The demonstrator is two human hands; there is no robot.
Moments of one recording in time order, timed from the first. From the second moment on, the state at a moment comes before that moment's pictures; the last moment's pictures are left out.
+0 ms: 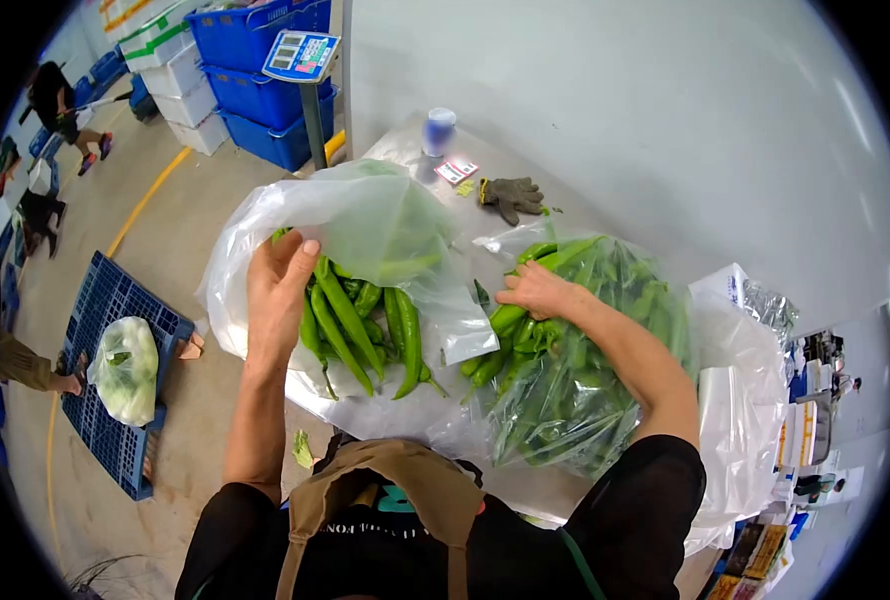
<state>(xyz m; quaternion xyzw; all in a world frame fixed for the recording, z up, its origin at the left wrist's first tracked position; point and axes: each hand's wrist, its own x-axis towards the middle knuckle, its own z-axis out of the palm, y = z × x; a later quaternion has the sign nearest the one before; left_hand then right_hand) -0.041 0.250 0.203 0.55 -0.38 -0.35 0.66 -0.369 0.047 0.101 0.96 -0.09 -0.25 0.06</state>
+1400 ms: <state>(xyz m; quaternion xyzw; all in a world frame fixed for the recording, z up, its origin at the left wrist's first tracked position) -0.033 0.148 0.202 0.44 -0.47 -0.51 0.56 -0.336 0.169 0.156 0.84 -0.21 -0.20 -0.46</state>
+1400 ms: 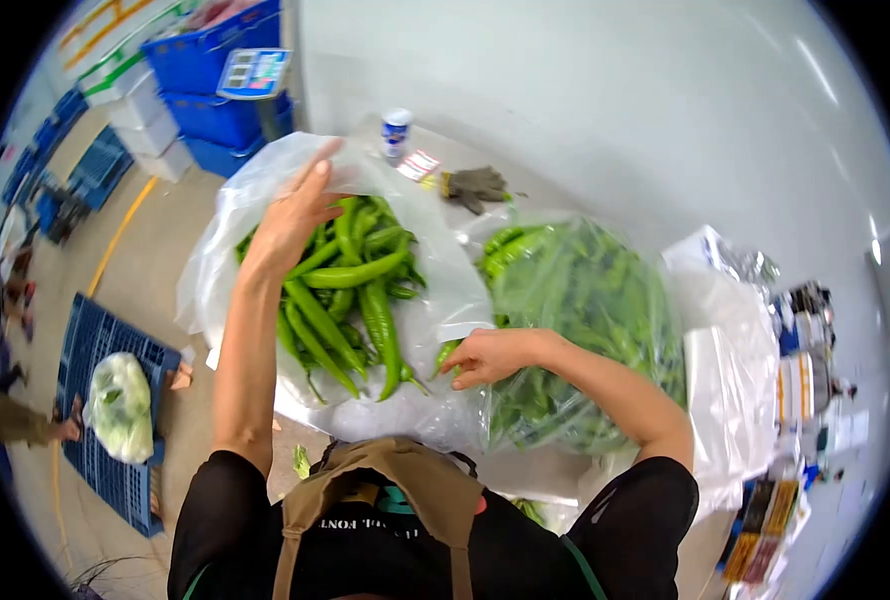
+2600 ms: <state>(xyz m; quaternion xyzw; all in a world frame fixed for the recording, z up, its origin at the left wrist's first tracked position) -0.277 0.109 0.017 0.36 -0.34 -0.82 0.28 -0.426 0.122 0.164 0.83 -0.43 -0.34 0.10</state>
